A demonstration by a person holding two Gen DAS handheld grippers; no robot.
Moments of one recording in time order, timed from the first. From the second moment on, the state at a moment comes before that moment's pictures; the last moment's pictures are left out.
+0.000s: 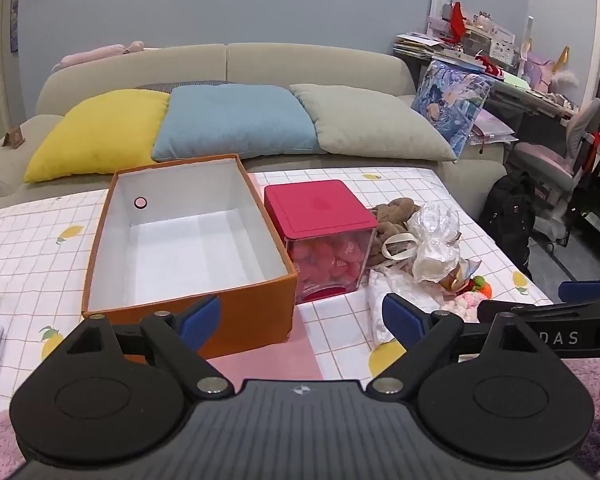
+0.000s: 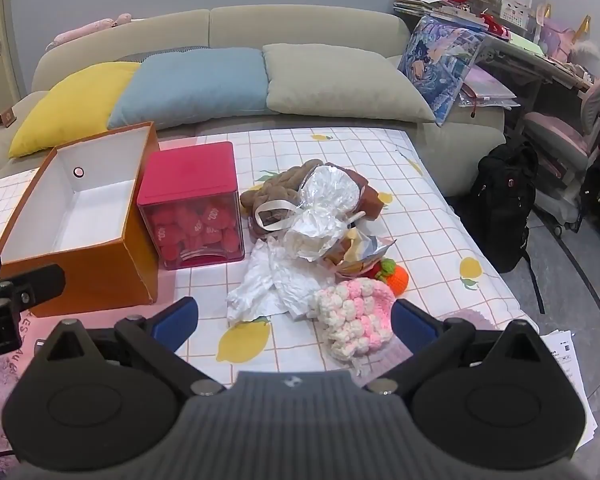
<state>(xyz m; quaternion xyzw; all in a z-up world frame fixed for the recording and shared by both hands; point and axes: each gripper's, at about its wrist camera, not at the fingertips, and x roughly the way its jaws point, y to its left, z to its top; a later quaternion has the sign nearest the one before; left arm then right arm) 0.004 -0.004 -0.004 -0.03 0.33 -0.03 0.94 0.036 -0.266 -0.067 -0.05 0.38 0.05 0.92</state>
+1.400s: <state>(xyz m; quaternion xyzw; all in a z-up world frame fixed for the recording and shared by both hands) 0.004 -0.003 -0.007 -0.04 0.34 -0.03 0.94 0.036 -0.262 -0.073 -0.05 0.38 0.06 0.92</state>
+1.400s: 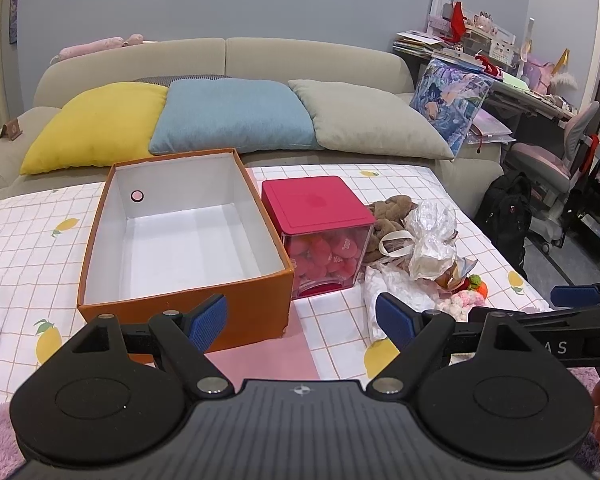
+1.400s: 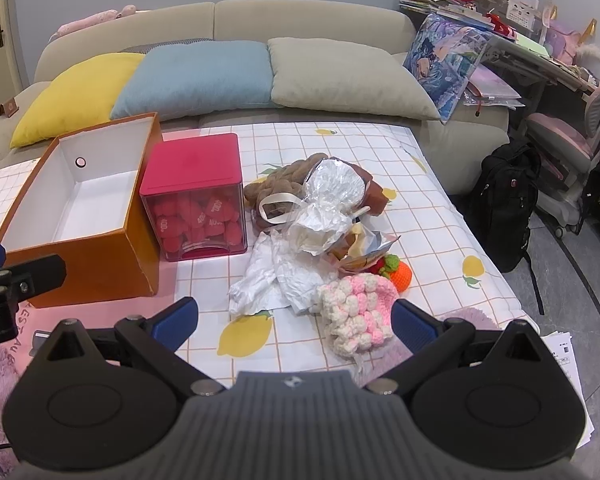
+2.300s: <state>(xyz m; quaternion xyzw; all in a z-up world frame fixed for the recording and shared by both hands) 0.004 -0.003 -0.007 -0.04 0.34 -0.03 0.94 0.036 -0.262 -0.073 -0.06 0.39 0.06 0.92</state>
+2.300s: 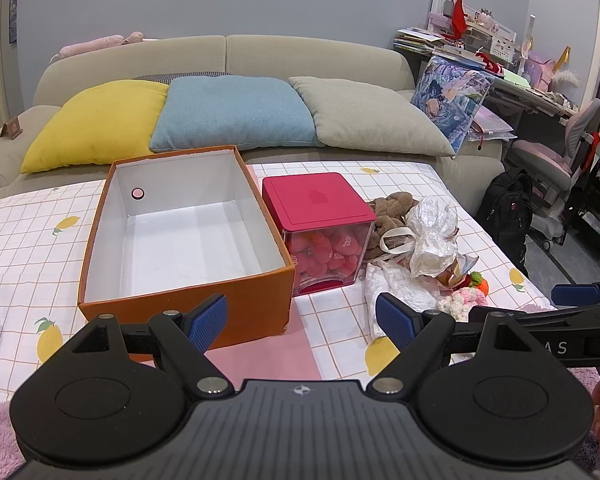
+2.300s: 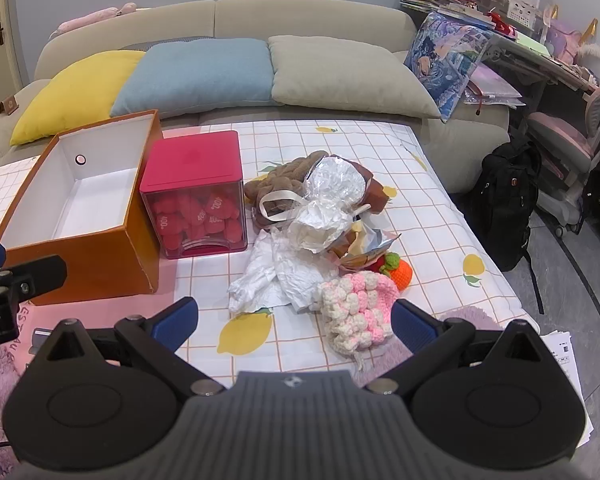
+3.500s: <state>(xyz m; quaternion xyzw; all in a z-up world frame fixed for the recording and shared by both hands) 0.123 -0.061 -0.082 -0.10 0.46 -0.17 0.87 0.146 -0.342 -0.154 0.01 0.51 0.01 0.86</state>
